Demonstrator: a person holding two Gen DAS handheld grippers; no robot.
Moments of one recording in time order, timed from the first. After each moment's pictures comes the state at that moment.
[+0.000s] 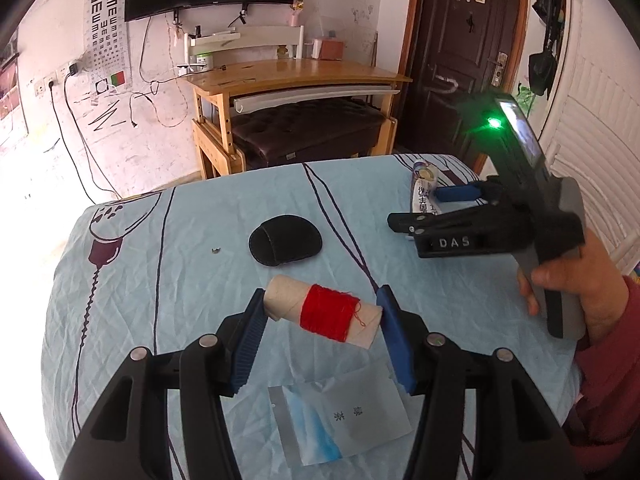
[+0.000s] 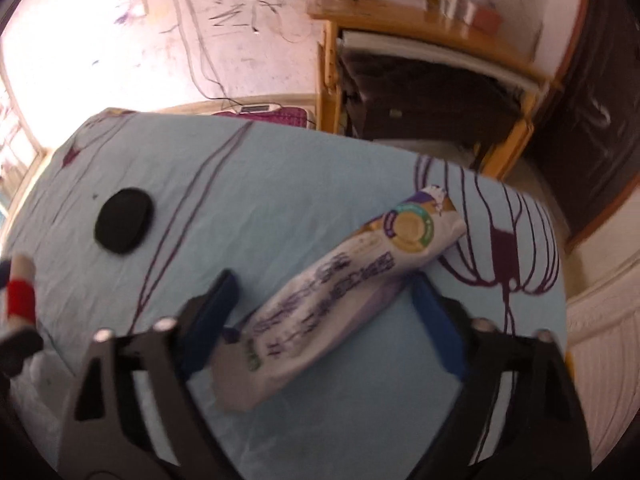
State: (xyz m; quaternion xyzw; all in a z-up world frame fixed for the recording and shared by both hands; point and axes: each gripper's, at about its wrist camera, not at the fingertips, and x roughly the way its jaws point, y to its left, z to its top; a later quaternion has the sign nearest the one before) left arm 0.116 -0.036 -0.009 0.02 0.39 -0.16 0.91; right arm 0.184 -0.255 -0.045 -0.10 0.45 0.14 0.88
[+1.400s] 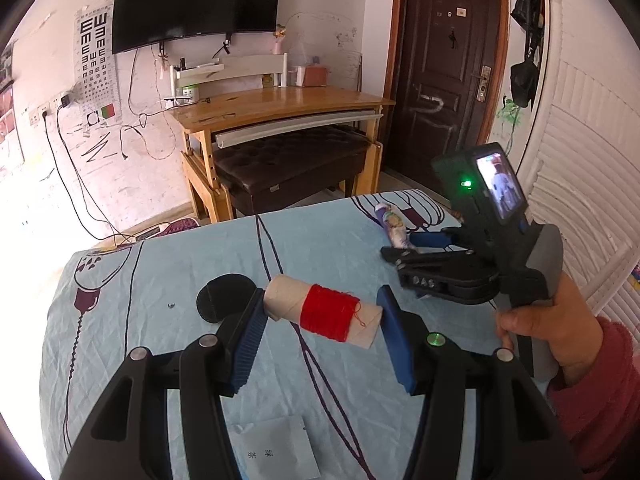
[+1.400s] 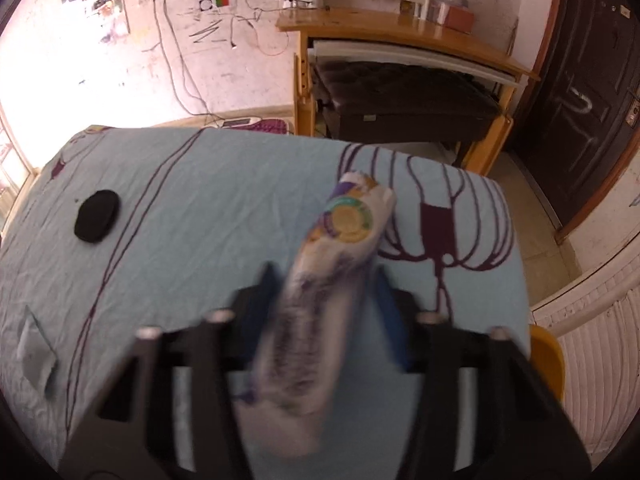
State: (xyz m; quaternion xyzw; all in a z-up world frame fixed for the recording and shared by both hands) left arm 0.111 -0.094 0.024 0.03 0.35 -0.17 0.92; right arm 0.175 -0.319 -0.046 -0.07 0.43 0.08 0.90
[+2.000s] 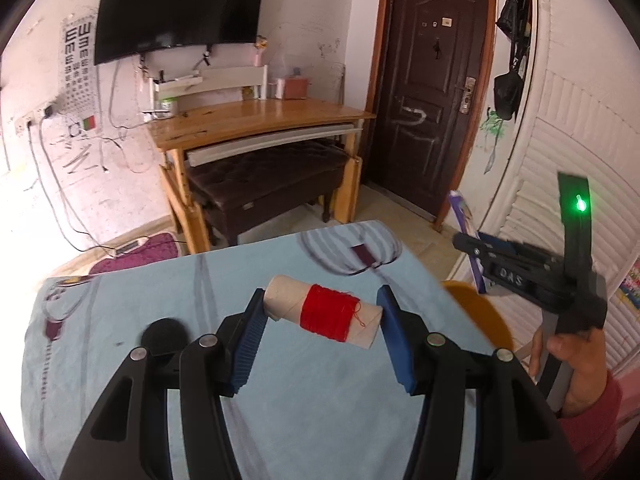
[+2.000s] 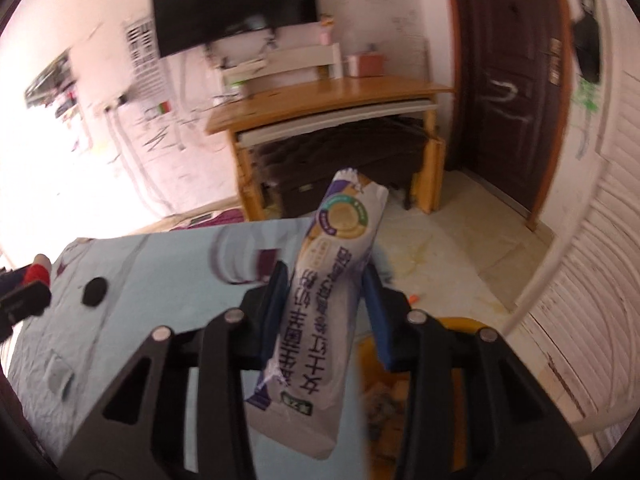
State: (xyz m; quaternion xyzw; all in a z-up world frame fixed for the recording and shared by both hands) left arm 0.131 -0.165 0.048 0.02 0.33 -0.20 0.92; right arm 0.109 -0.474 0.002 0.07 0.32 0.01 0.95
